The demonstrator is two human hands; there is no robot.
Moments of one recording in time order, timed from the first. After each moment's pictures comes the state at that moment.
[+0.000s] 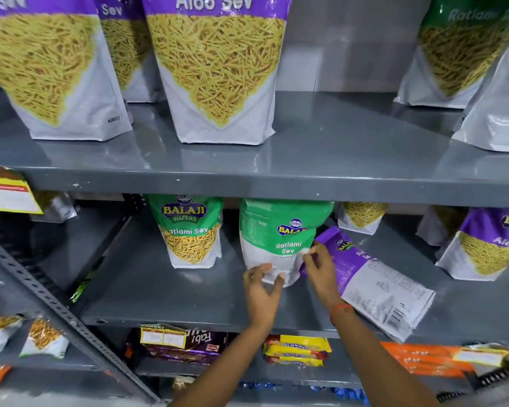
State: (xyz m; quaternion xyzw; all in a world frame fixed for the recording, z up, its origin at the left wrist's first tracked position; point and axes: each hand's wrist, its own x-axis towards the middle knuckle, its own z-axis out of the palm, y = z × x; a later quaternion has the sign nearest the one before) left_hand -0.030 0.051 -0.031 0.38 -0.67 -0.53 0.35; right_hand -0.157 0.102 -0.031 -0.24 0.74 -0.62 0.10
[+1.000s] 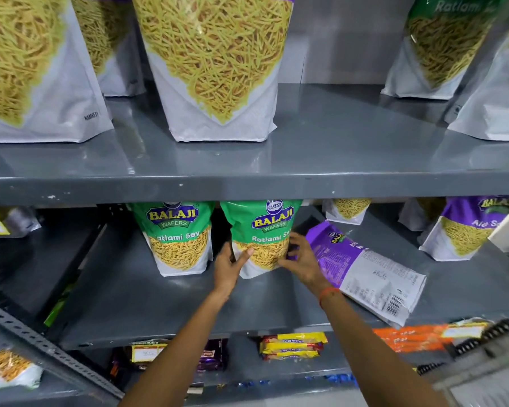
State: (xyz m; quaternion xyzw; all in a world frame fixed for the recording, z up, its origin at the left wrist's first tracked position) left_hand -0.035 -0.059 -0.043 0.26 -0.69 -0.62 0.27; right_hand -0.153 0.078 -0.028 -0.25 0.75 -0.58 0.21
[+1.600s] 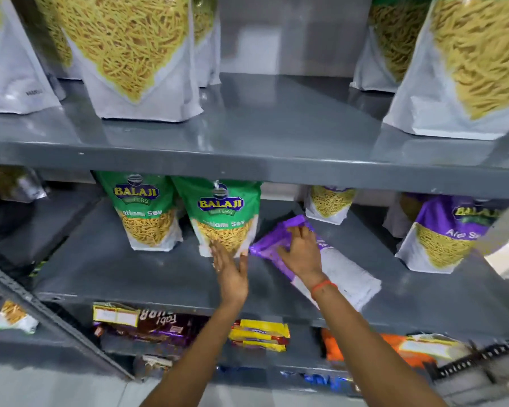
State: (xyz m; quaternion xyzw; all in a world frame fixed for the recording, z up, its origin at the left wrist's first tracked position) left_hand -0.082 0.086 -0.039 0.45 -0.69 -0.48 0.31; right_hand -0.215 0.156 -0.011 -0.36 0.89 -0.27 0.04
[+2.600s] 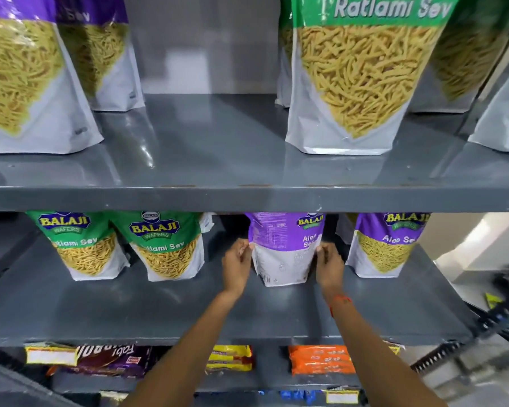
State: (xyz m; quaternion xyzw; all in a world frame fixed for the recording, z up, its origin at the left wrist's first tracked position) left_hand -0.202 0.135 -0.006 0.34 -0.71 -0.52 0.33; right_hand -0.337 0.269 -0.035 -0.16 0.80 -0.58 -0.01
